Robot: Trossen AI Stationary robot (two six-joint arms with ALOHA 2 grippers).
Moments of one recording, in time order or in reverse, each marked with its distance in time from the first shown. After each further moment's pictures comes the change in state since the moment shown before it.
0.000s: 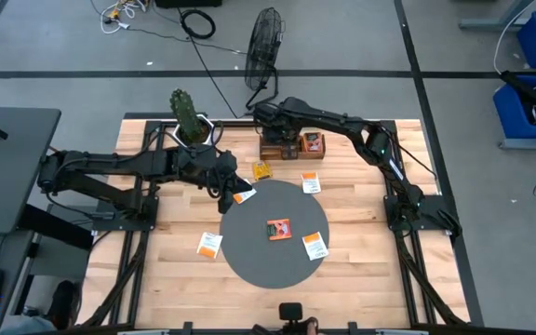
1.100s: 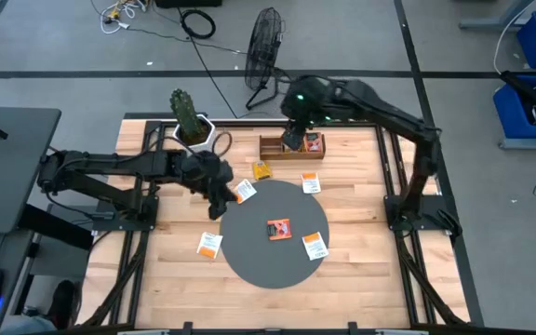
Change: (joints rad) left arm -0.019 0.000 0.001 -0.303 0.065 -0.021; right arm 0.123 -0.500 0.000 0.071 -0.136 0.563
